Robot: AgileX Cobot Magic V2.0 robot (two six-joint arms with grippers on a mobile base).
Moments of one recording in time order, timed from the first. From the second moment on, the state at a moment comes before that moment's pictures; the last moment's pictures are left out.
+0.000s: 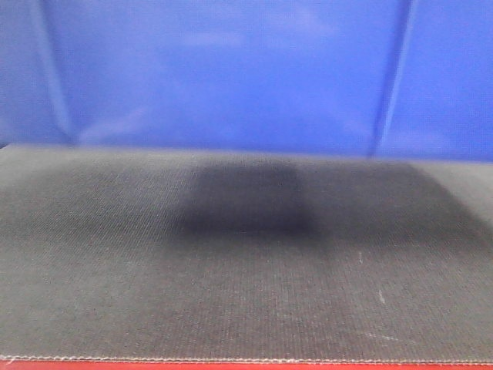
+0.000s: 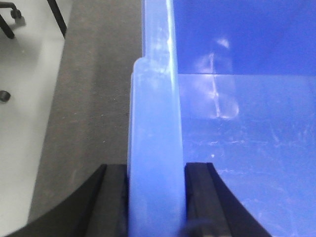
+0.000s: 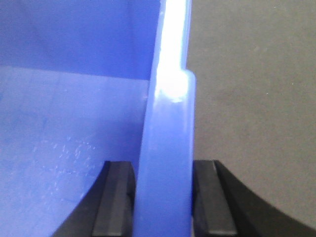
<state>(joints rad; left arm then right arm) -0.21 1.46 -1.55 0.22 0.91 -0.27 0.23 1.35 -1.36 -0.06 0.80 0.12</state>
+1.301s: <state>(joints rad) -0.19 1.66 -1.51 0.19 0.66 -0.30 0.23 1.59 -1.37 -0.02 0.51 0.11</state>
